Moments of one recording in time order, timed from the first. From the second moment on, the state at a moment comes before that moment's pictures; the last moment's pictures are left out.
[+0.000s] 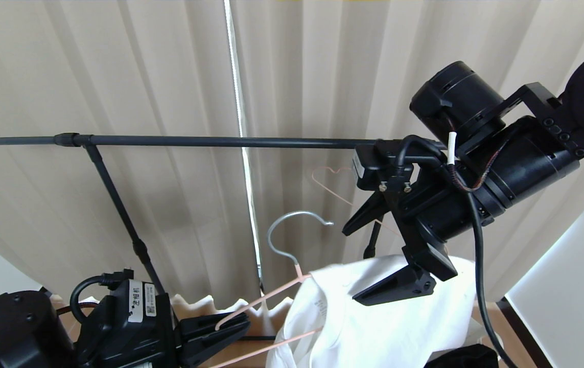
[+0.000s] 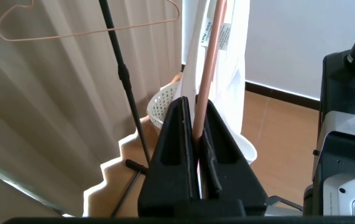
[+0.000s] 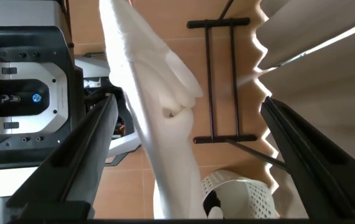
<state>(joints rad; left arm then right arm) -0.56 1.69 0.00 -1.57 -0.54 0.19 0.64 1.84 -1.75 0.95 0.47 -0.71</state>
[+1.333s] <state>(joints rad) -0.57 1.64 0.00 -1.57 -0.54 0.21 0.70 1.85 -1.78 0.94 0.42 -0.69</state>
